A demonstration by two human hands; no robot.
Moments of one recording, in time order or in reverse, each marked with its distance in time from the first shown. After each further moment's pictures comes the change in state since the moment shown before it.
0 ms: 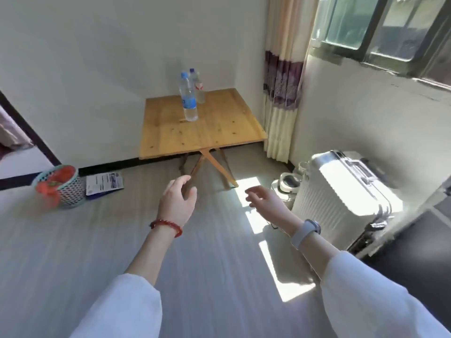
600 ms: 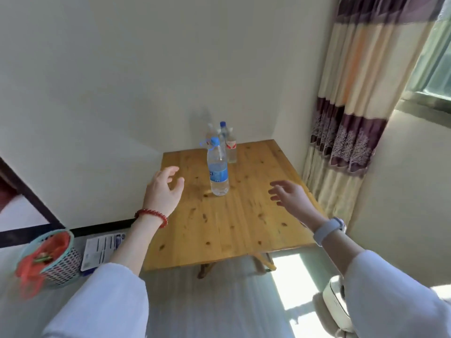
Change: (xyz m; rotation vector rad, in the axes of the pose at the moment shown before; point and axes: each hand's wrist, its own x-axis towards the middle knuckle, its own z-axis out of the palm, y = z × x) left_hand 0.560 -0.086 -0.010 0.046 0.157 0.072; right_hand 0.550 -0.145 -0.003 0.113 0.102 -0.116
